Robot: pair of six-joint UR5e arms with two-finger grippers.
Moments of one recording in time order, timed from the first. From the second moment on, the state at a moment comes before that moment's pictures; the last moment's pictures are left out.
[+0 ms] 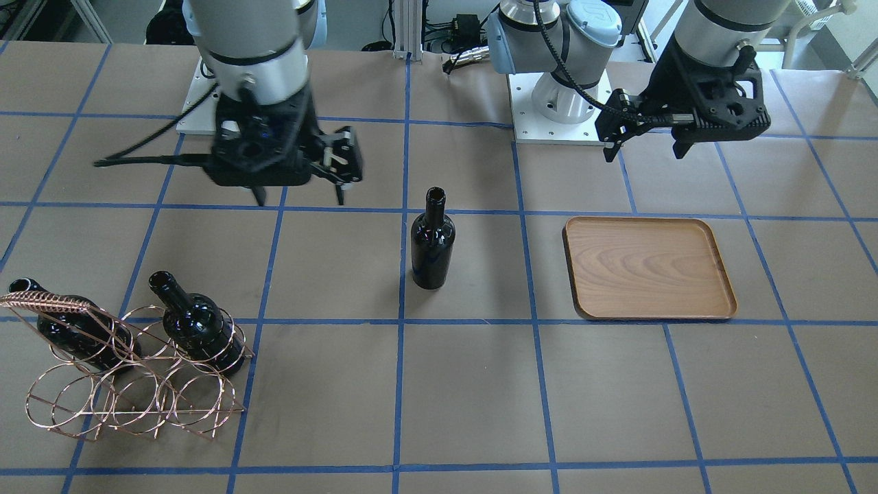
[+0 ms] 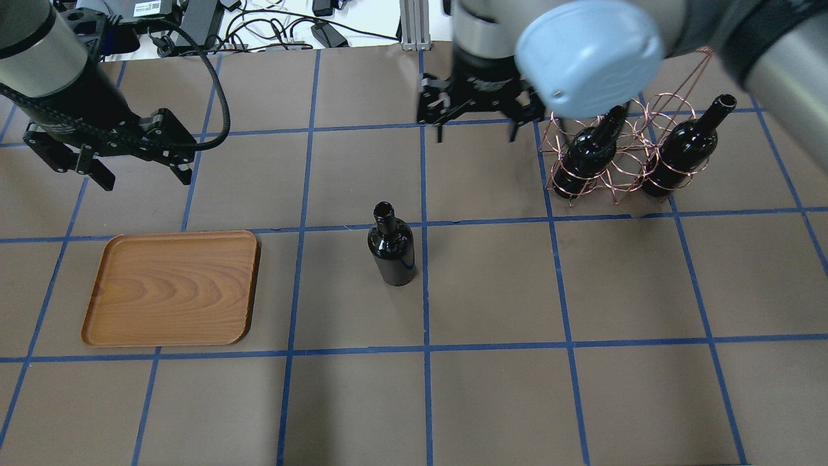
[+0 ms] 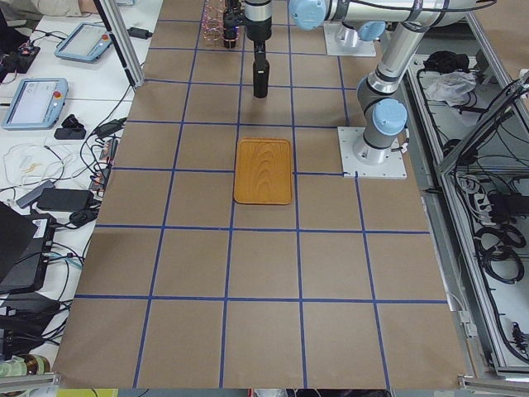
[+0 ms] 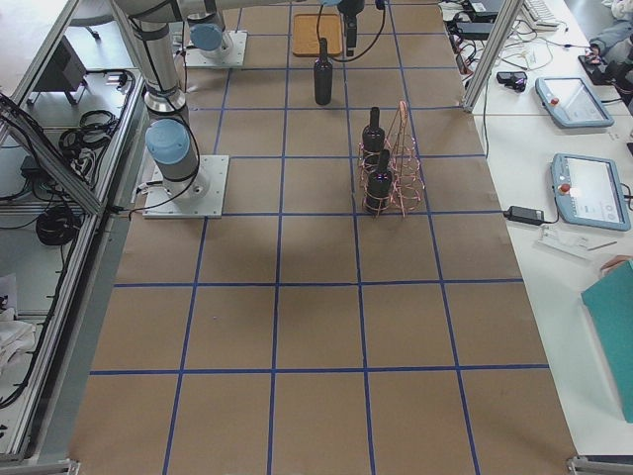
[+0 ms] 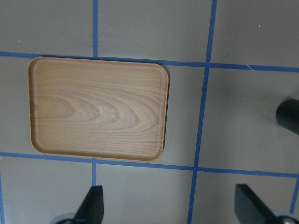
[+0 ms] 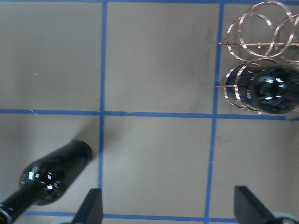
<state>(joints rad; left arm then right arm) -1.50 -1.50 -1.60 -1.63 1.62 0.05 1.73 -1.45 1.41 -1.59 -1.56 0.11</state>
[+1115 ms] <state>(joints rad) -1.89 -1.68 -1.60 -1.42 1.51 -0.04 1.63 -1.54 1.46 -1.43 -1.60 -0.04</state>
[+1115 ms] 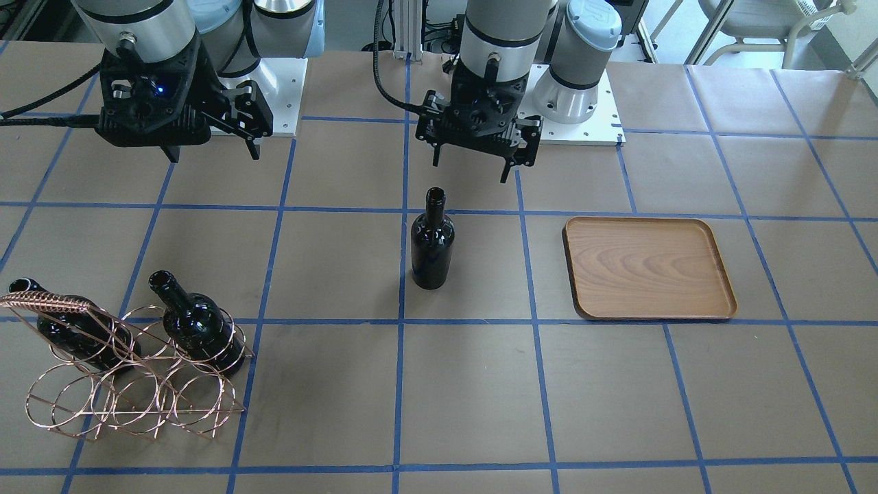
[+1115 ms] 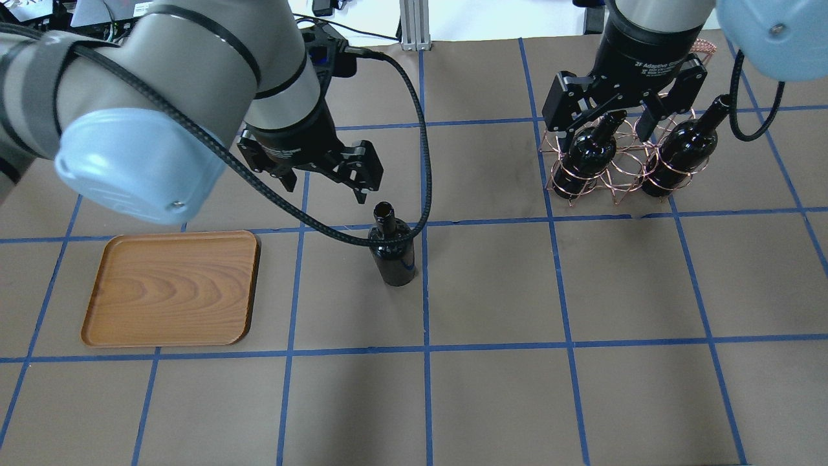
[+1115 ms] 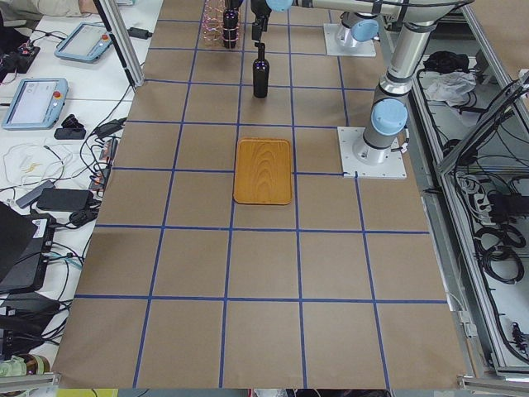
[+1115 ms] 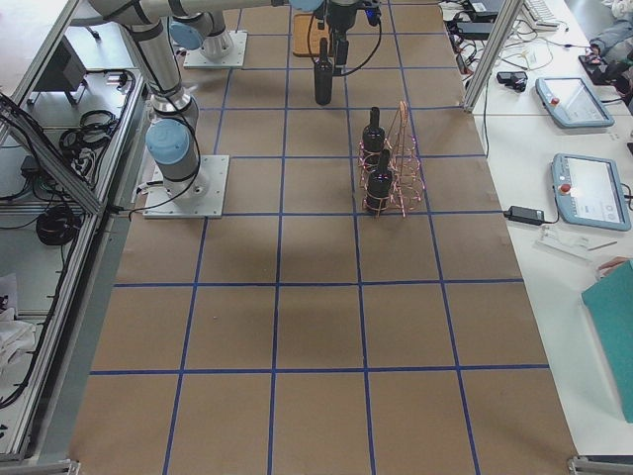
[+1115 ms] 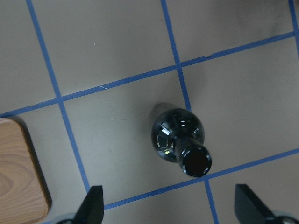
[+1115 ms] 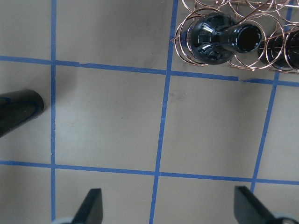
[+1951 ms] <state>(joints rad) -1.89 -1.77 -1.66 -1.32 1.50 -0.03 1.63 -1.54 1.46 -1.43 -1.59 -0.05</state>
